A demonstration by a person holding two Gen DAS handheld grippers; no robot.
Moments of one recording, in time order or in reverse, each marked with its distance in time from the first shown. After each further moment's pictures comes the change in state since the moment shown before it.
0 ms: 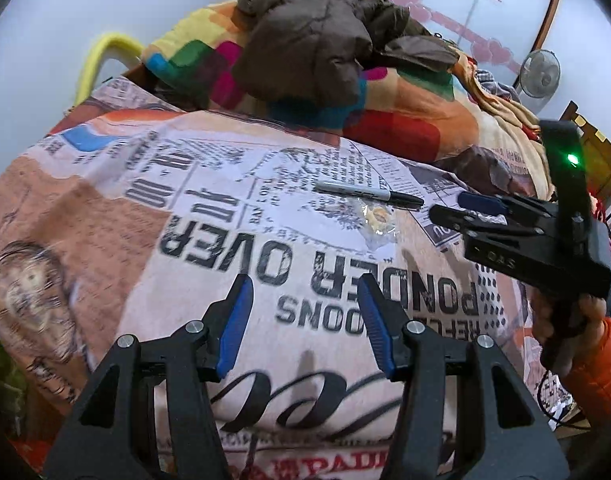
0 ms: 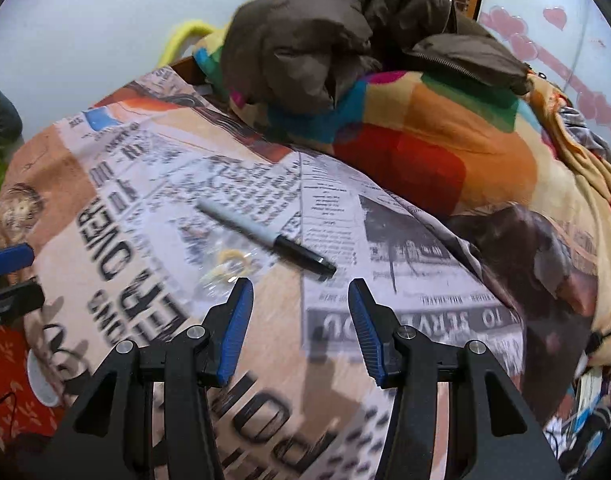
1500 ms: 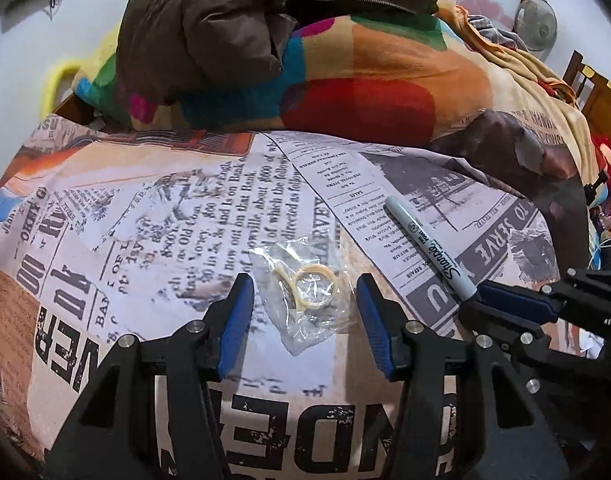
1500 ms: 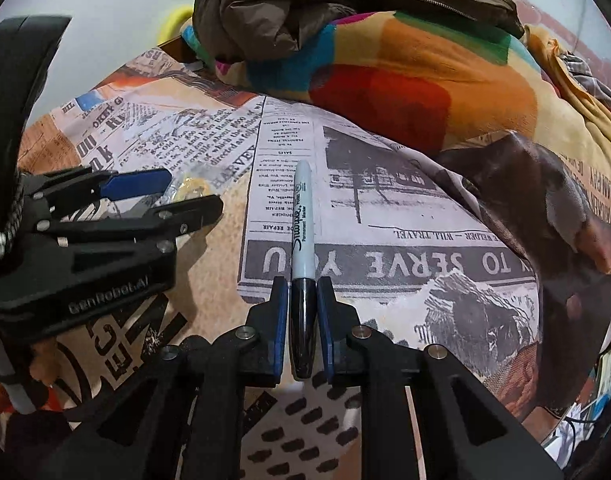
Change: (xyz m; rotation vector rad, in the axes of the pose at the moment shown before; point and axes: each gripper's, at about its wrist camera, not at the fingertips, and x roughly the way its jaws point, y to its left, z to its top) left arm 0.128 -0.091 0.051 0.148 0.040 0.067; right arm 0.006 -0.038 -0.041 0.053 0.056 0.059
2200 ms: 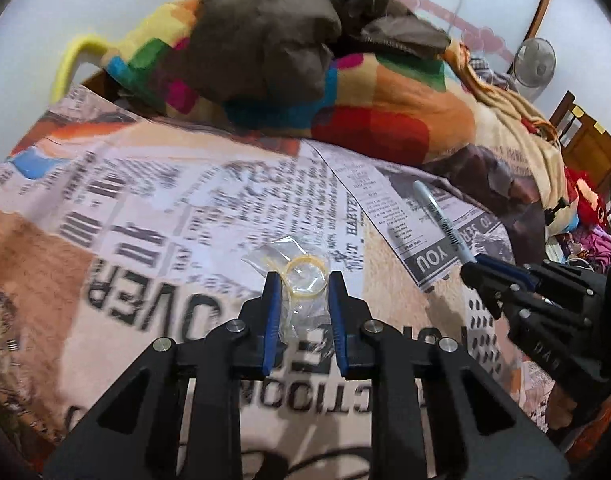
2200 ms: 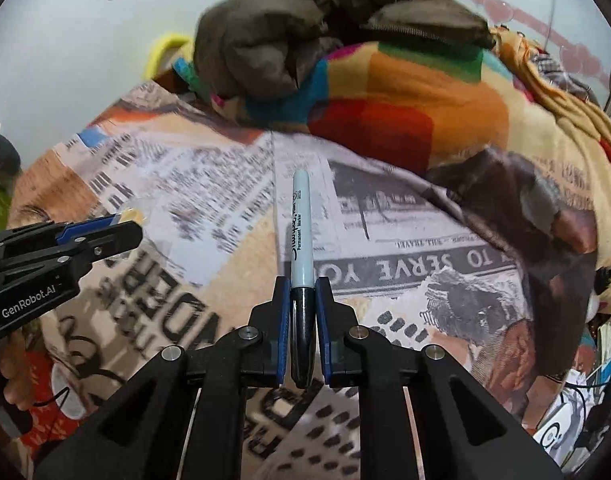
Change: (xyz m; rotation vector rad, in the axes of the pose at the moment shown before) left arm -0.084 0.059 -0.027 -0.119 -0.032 -0.087; right arm -0.056 0.029 0.005 0.079 -0.084 -0.032
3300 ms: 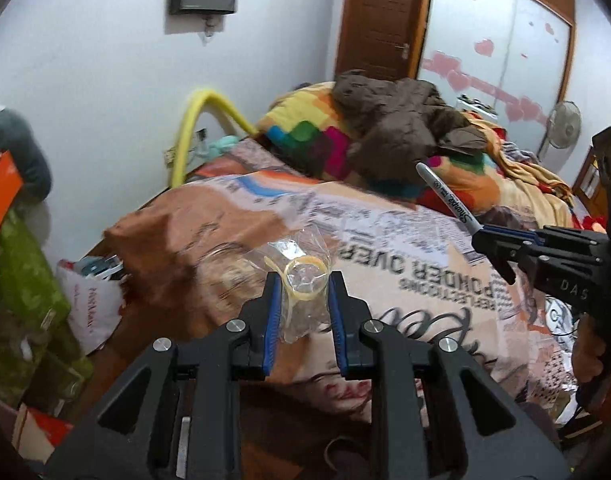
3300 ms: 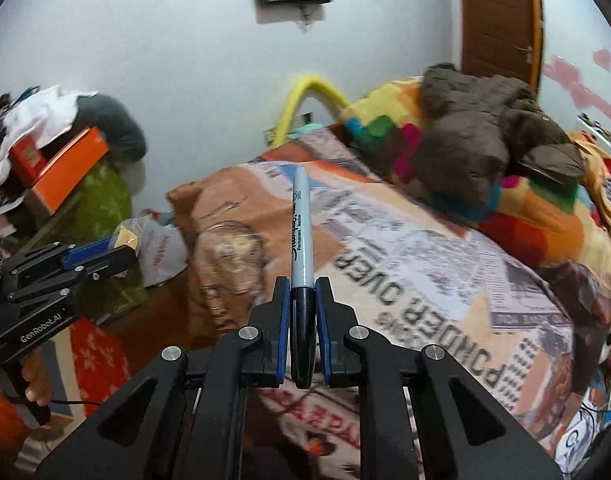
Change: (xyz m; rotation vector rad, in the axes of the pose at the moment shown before) left arm -0.289 0.145 -0.114 -0.094 -0.247 0.226; right arm -0.130 0.238 -0.002 -0.229 -0.124 0.275
